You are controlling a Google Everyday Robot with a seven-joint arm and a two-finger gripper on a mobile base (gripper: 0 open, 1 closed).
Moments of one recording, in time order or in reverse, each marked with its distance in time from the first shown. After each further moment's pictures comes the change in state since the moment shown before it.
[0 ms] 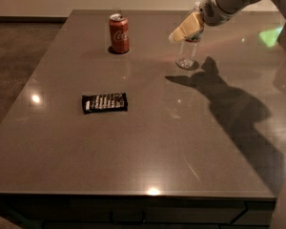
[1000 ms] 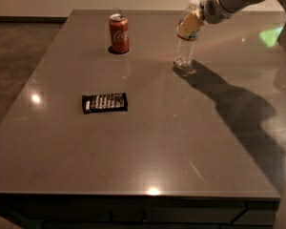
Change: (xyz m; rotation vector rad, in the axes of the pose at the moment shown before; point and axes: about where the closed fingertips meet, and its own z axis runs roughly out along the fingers) arm -0.013 0.005 -0.001 -0.061 -0.080 -0.037
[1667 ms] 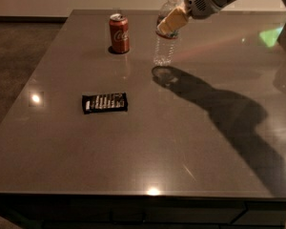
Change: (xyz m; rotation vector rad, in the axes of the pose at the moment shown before) arm -0.033 0.068 -0.015 -0.178 -0.078 -0.164
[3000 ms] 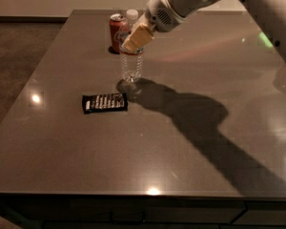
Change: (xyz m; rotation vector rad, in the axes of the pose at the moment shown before) arm -0.030 0.109 0.043 -0.221 0.000 -0.247
